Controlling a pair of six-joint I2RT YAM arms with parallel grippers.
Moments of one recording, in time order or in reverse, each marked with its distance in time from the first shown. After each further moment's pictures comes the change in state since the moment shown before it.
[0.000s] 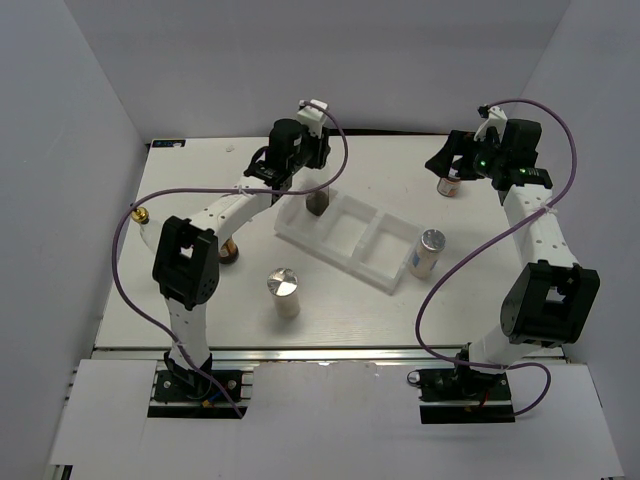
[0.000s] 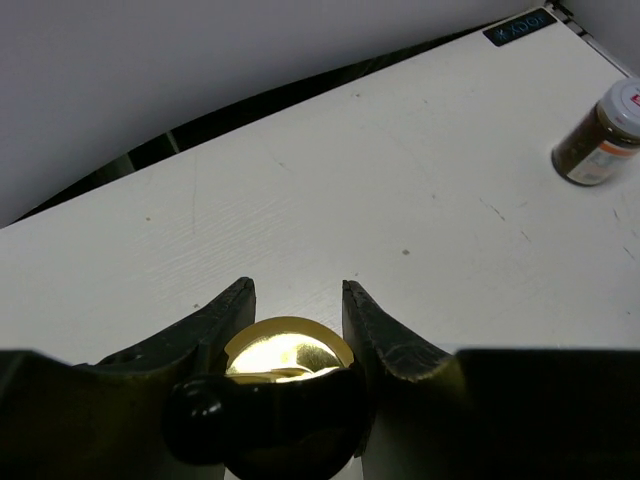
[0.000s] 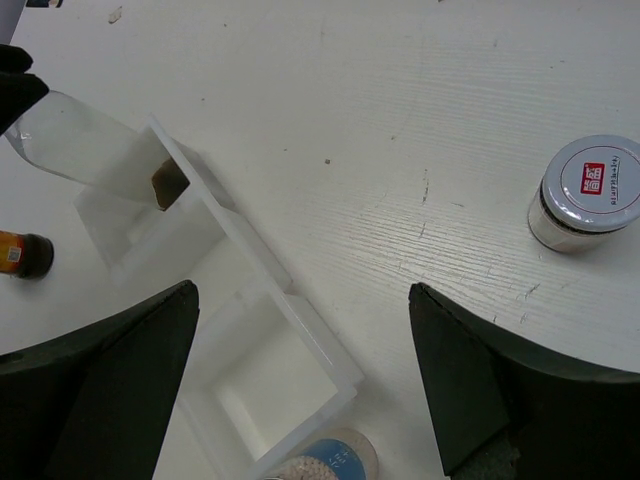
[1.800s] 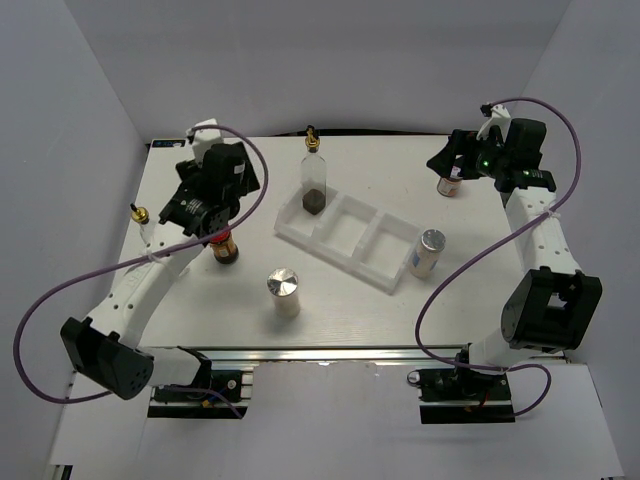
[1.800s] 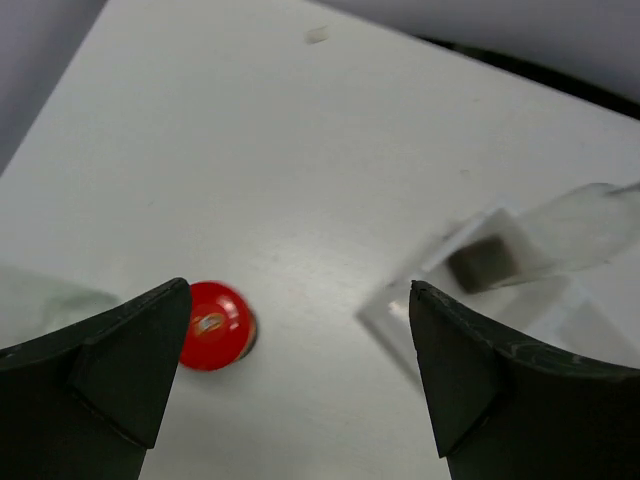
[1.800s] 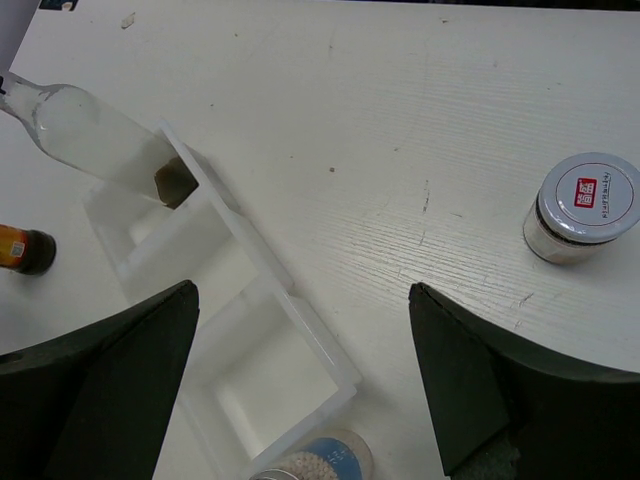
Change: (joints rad) left arm 0.017 -0.634 -0.231 -0.642 -0.681 -0.435; right arm -0.006 -0.034 -0.008 0.007 -0.019 -0.017
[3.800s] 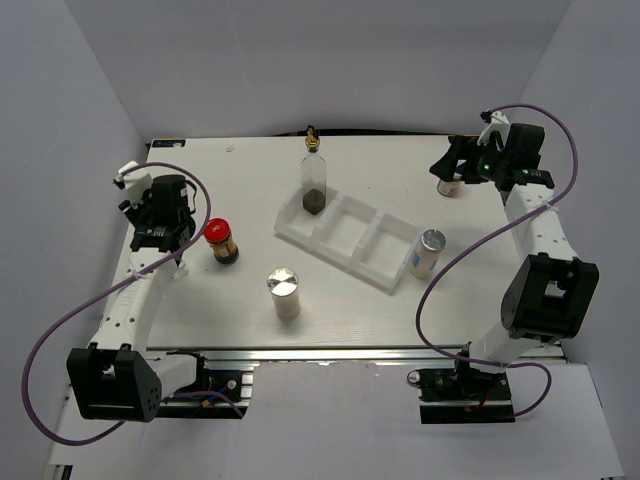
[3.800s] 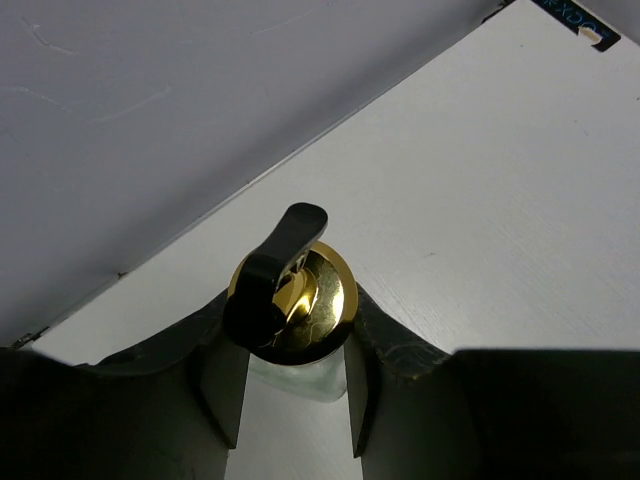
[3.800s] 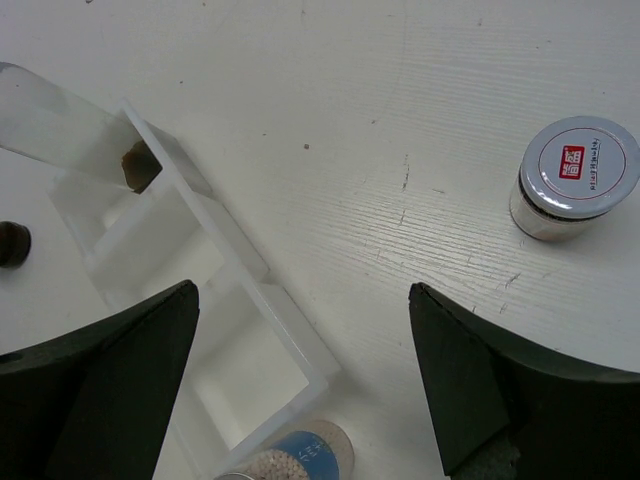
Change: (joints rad) left arm 0.431 -0.169 -0.424 0.153 -0.247 0.011; right arm -0.032 0.069 -0.007 -0.004 -0.014 -0.034
